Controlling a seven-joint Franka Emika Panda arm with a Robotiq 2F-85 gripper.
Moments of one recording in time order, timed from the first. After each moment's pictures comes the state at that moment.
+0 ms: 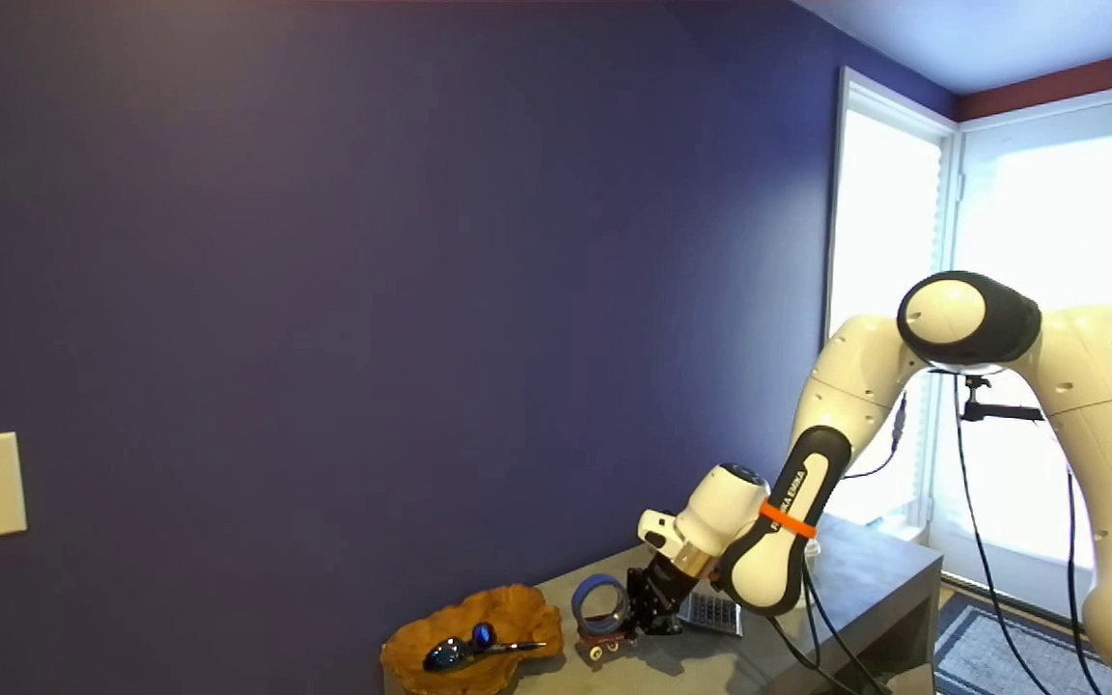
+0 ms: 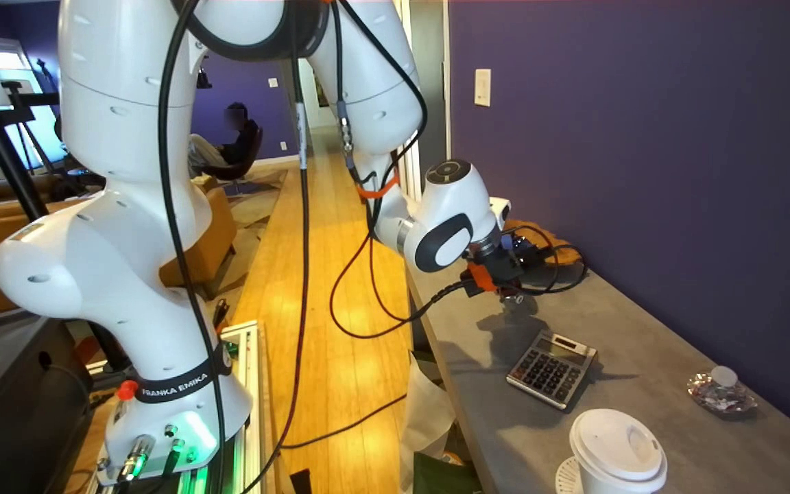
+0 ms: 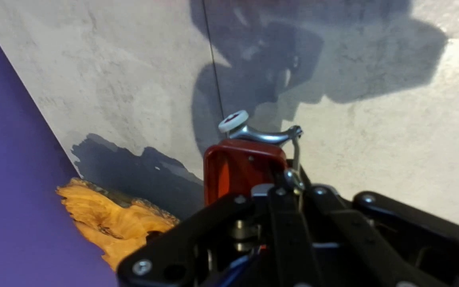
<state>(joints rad) -0.53 0.50 0.48 -2.38 -0.38 3.30 -1.07</state>
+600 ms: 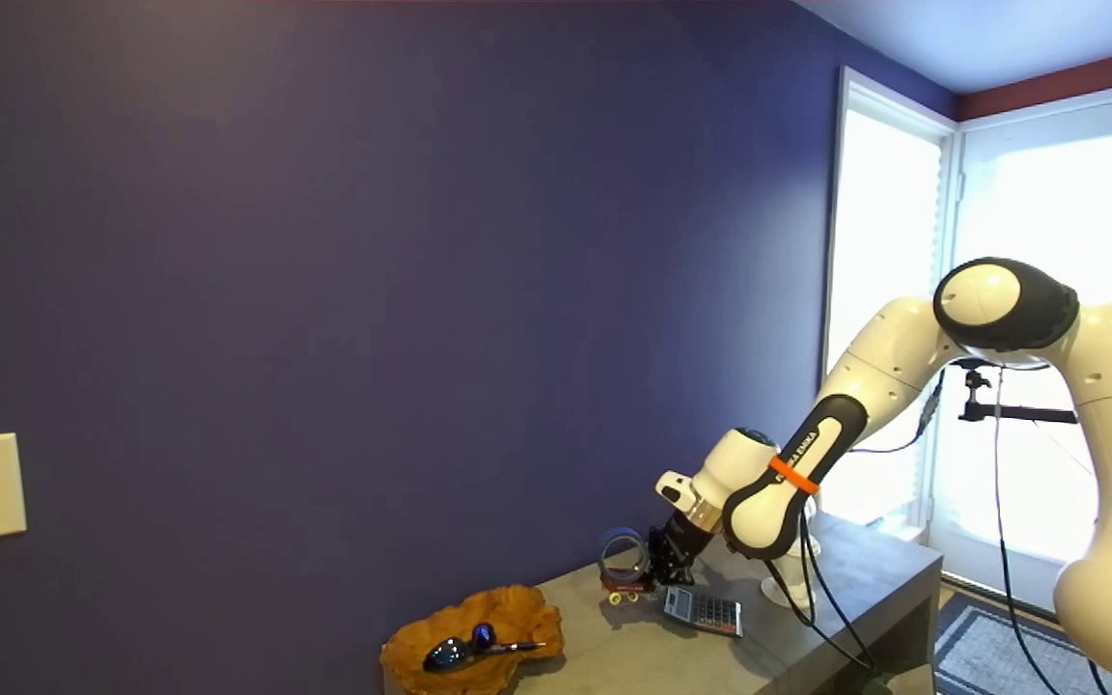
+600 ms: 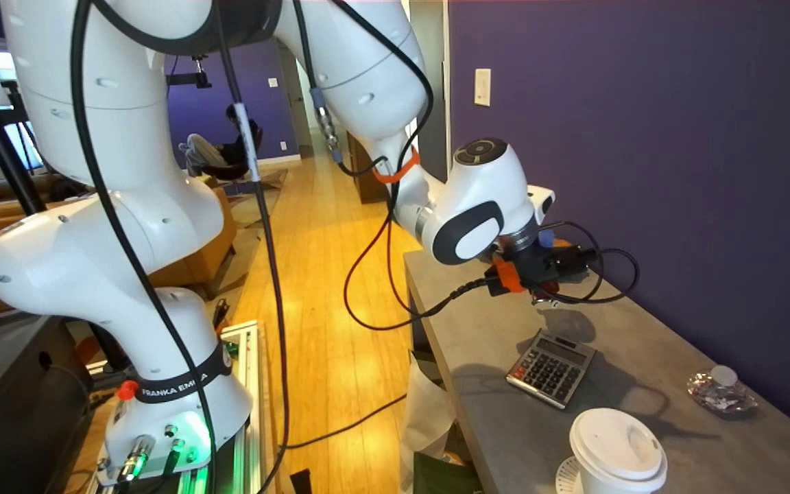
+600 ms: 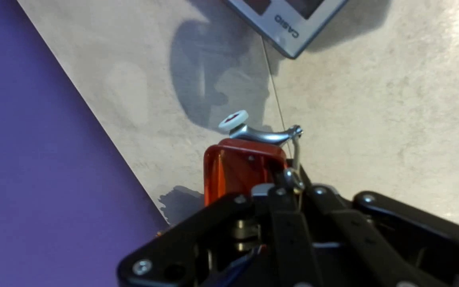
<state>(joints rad) -0.86 0.47 0.69 -2.34 -0.37 3.16 -1.05</state>
